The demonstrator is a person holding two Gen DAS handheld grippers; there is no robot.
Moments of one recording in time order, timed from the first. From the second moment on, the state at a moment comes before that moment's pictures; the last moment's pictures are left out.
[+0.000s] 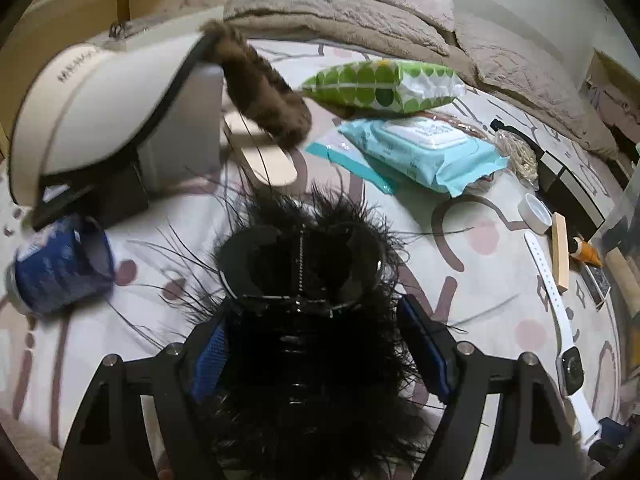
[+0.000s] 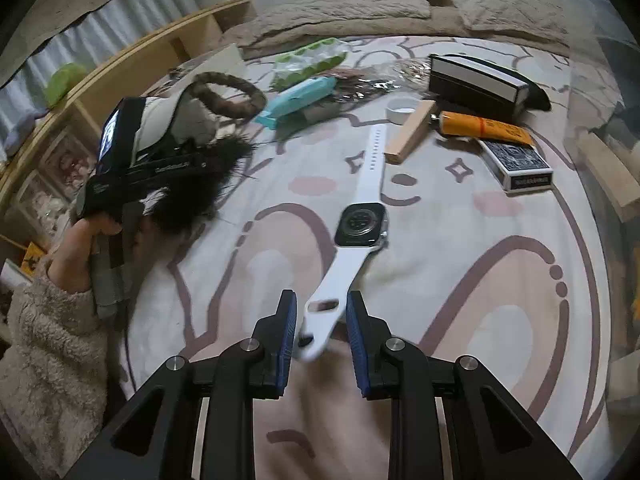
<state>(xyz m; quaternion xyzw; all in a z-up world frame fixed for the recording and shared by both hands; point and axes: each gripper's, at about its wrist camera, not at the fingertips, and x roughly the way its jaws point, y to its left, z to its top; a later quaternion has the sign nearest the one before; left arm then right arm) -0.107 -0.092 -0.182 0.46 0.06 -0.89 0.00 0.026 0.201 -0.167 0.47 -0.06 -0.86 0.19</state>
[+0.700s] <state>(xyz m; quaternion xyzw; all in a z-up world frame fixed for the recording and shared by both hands) -0.060 -0.028 -0.170 0.48 -0.03 -0.88 -0.07 -0.012 0.183 -0.176 0.46 0.00 -0.88 0.15</state>
